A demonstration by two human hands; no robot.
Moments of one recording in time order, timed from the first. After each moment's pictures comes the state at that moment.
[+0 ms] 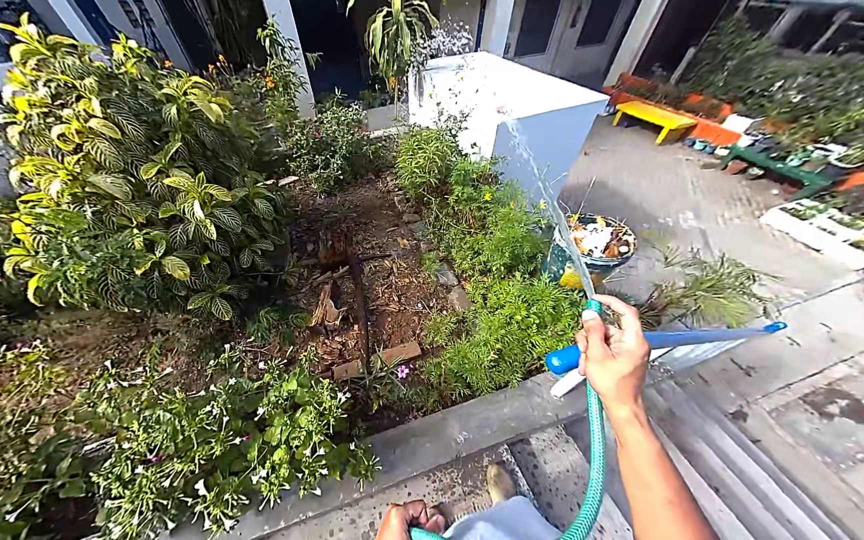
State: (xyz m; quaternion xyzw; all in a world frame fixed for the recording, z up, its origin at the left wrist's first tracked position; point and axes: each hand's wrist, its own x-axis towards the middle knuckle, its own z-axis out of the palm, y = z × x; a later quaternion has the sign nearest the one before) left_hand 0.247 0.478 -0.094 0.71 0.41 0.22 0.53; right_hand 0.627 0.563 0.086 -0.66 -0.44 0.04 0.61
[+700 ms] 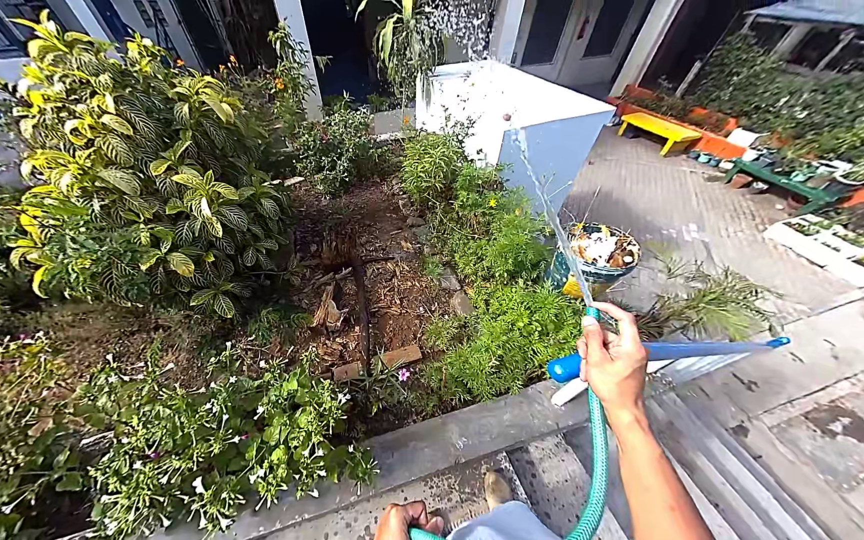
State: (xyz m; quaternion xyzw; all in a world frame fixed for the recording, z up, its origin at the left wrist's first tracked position) left_hand 0.247 0.483 -0.095 0.72 0.41 0.21 0.52; right_hand 0.630 0.570 0.082 -0.68 -0.45 0.05 0.58
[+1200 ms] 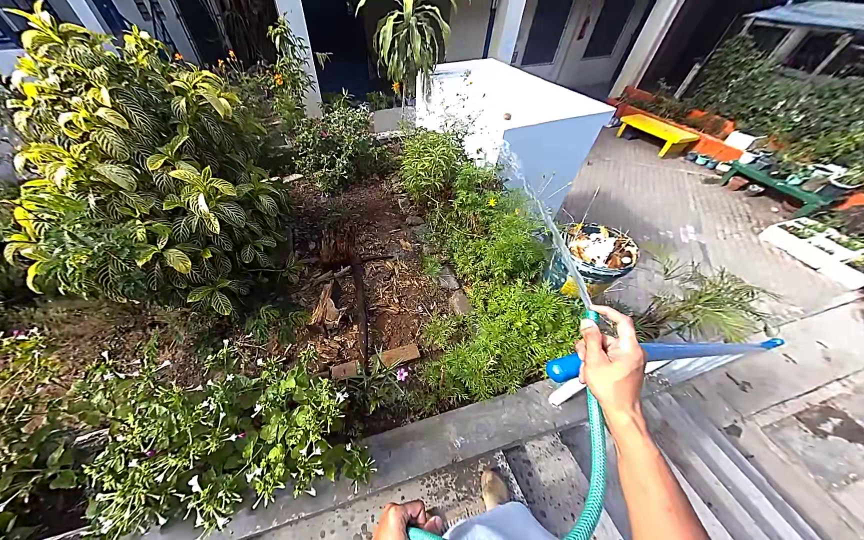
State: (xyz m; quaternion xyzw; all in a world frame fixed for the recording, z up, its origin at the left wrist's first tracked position) left_hand 0.247 0.483 -0.097 0.72 0.41 0.21 0.53; right_hand 0.630 0.569 0.078 -0.71 -0.42 0.05 0.56
